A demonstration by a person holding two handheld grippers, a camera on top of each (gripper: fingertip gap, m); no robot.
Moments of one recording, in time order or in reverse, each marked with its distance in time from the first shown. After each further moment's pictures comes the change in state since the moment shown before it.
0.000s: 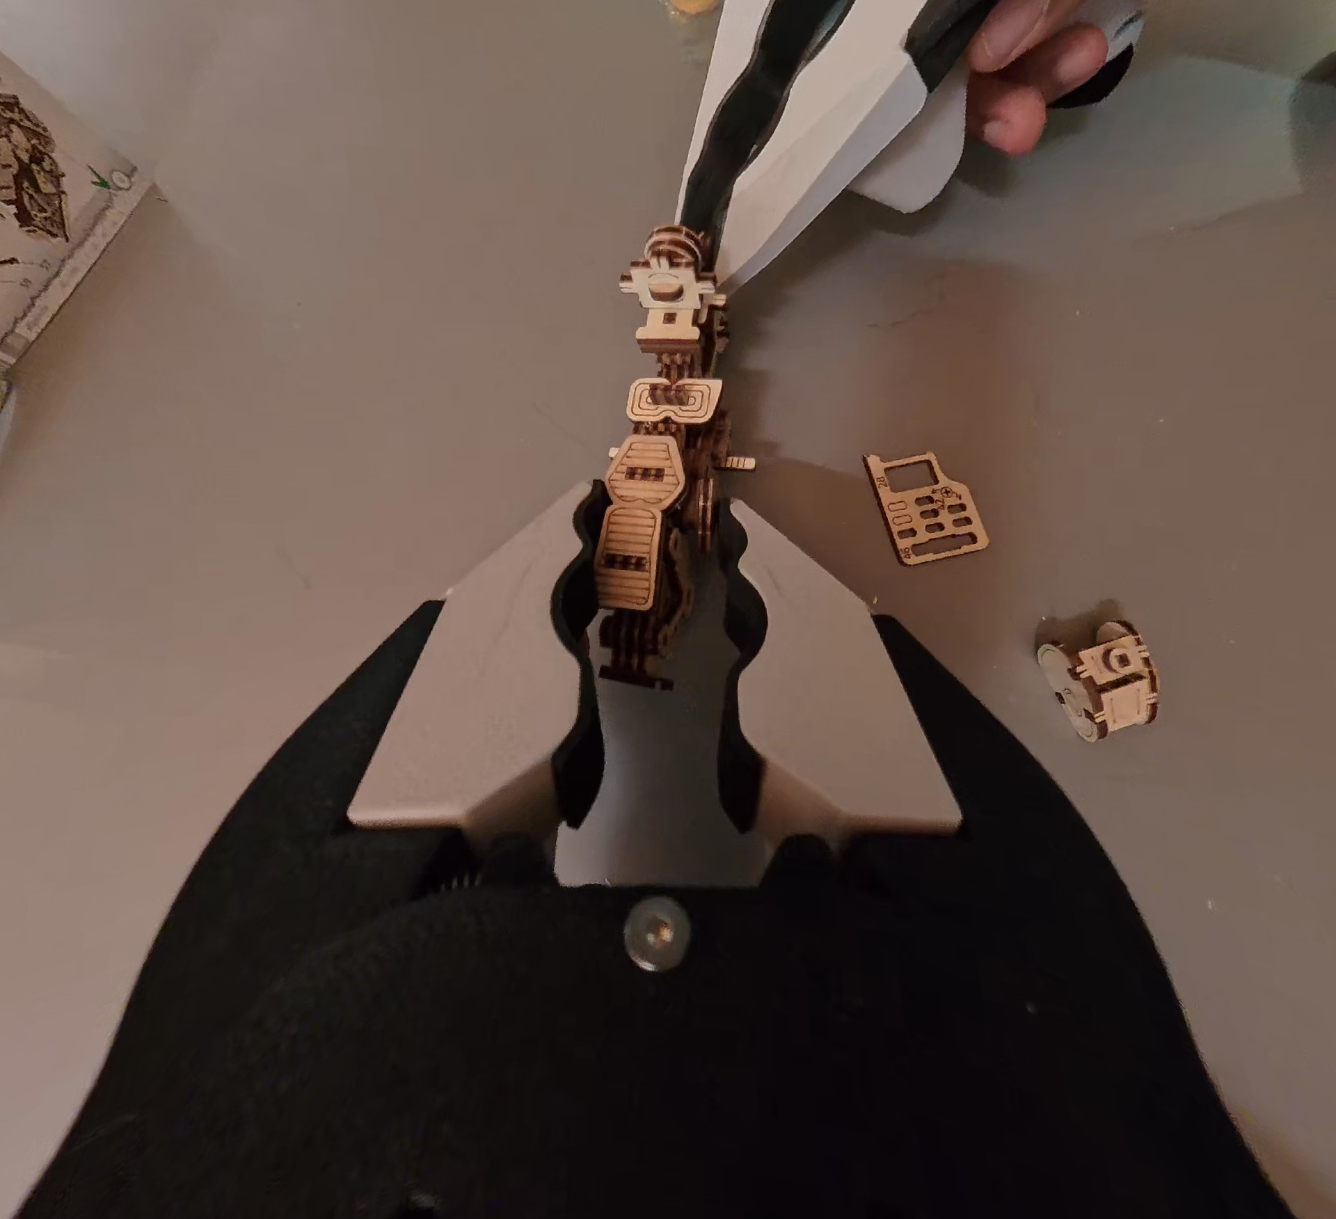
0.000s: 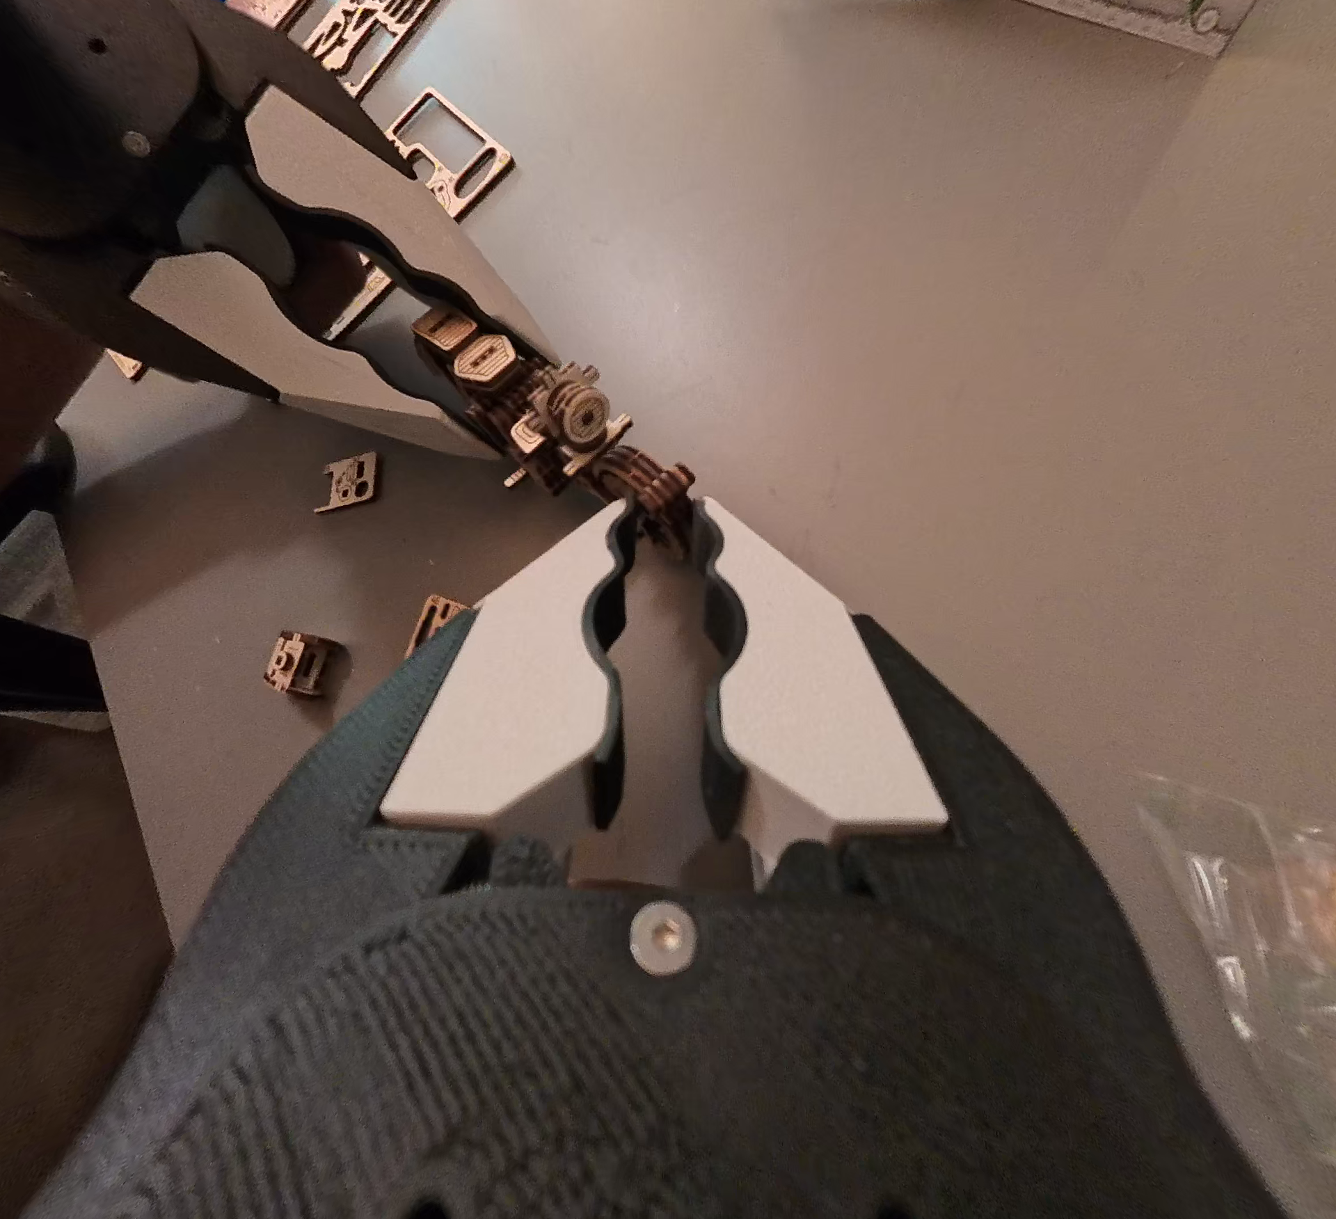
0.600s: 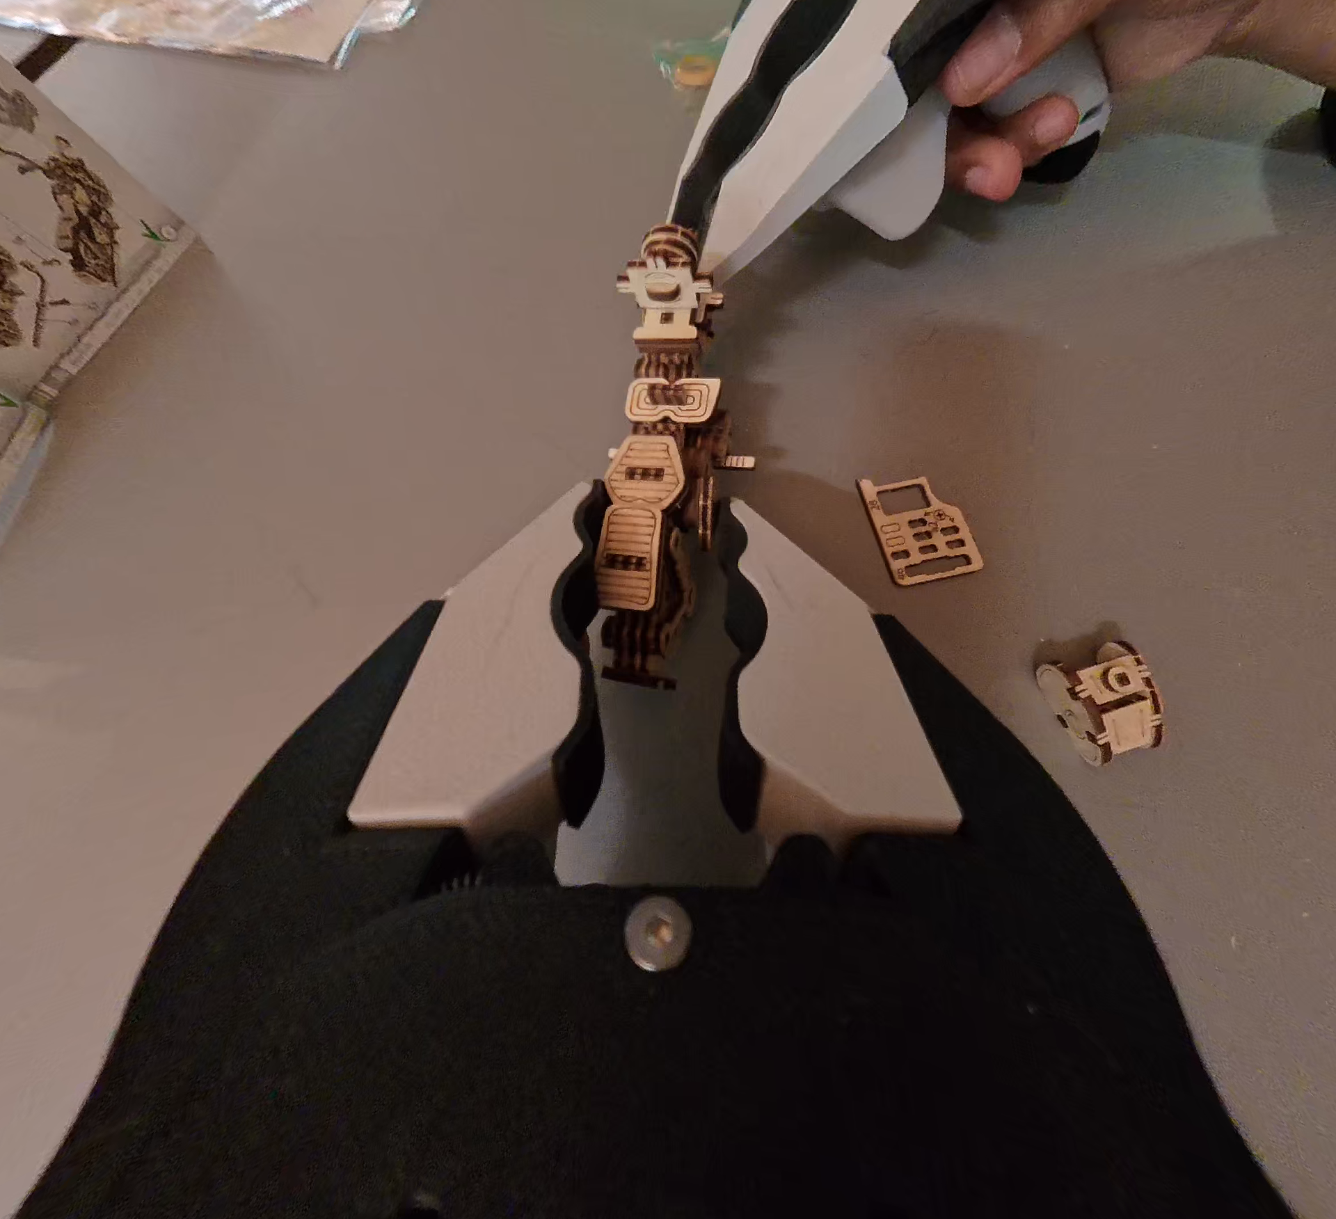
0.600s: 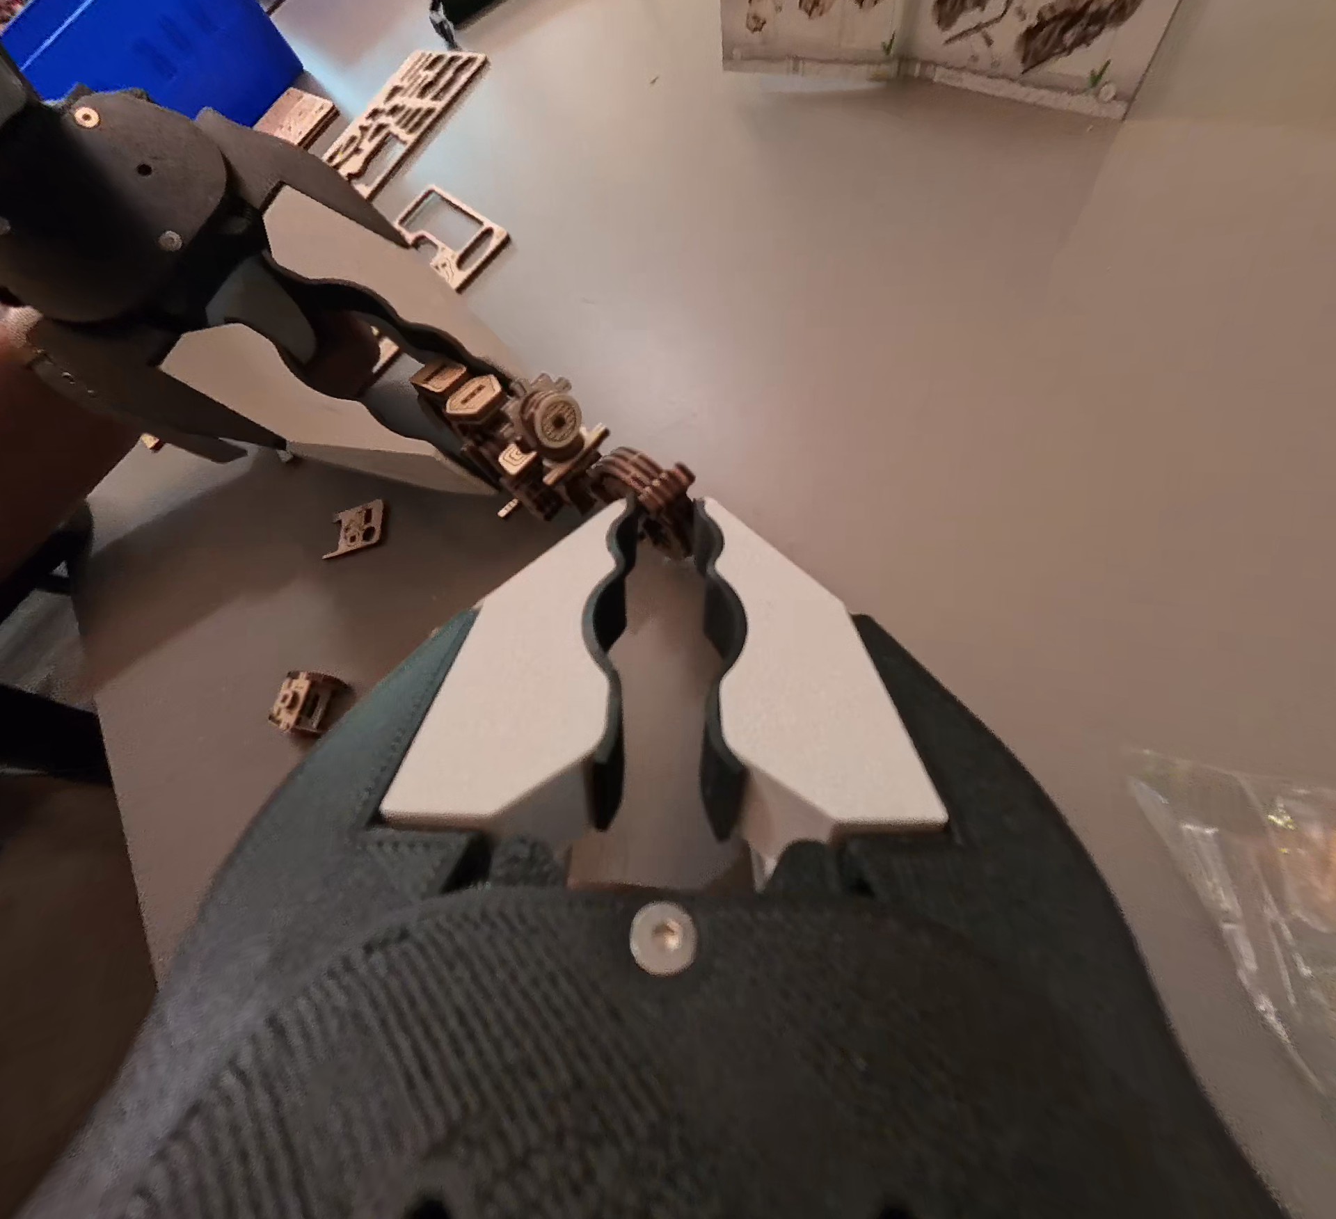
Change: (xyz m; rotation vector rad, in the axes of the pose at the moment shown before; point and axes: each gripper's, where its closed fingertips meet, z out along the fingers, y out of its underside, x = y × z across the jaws) left arm 0.002 -0.006 -0.001 0.088 -0.024 0.010; right arm 0.003 -0.009 -0.008 0.119 0.023 0.032
